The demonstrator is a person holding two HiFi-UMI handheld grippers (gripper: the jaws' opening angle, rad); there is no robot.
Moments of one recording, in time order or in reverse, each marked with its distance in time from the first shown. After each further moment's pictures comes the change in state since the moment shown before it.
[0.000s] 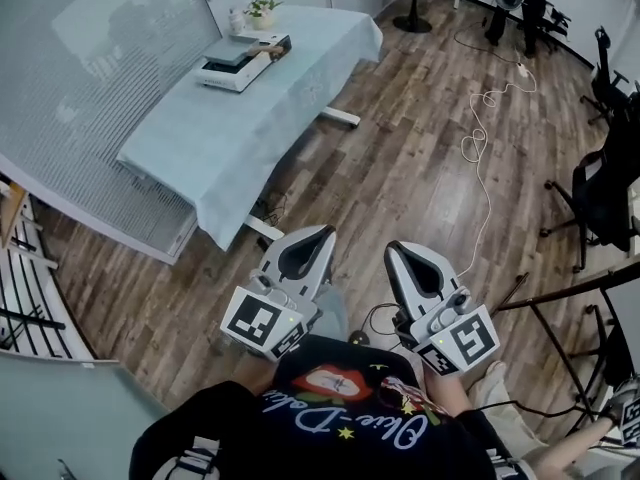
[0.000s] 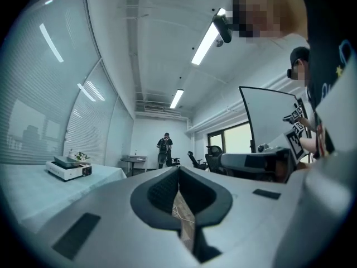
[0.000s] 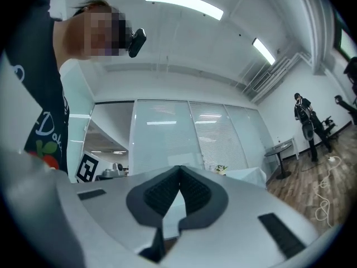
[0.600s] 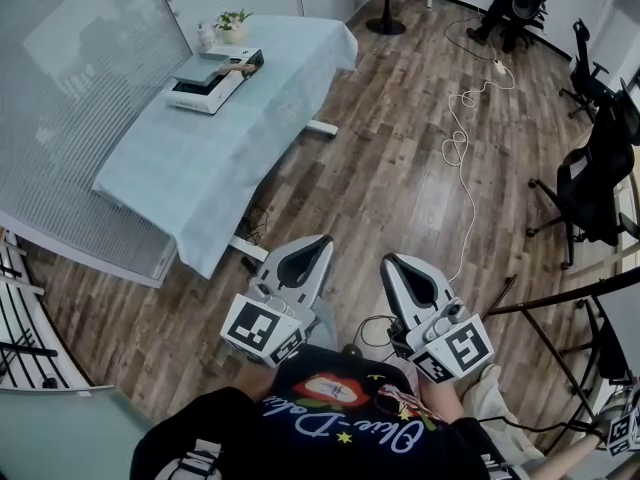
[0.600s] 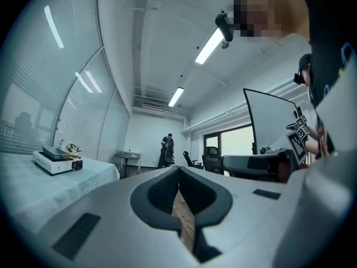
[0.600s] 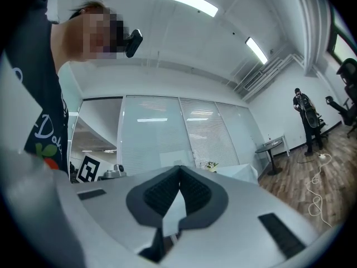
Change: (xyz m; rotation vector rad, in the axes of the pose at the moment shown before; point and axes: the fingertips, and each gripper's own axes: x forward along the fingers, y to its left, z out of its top) left arm 0.060 0.031 -0.011 -0.055 0.010 -0.074; right arm 0.024 -0.054 -0.007 0.024 0.025 -0.095
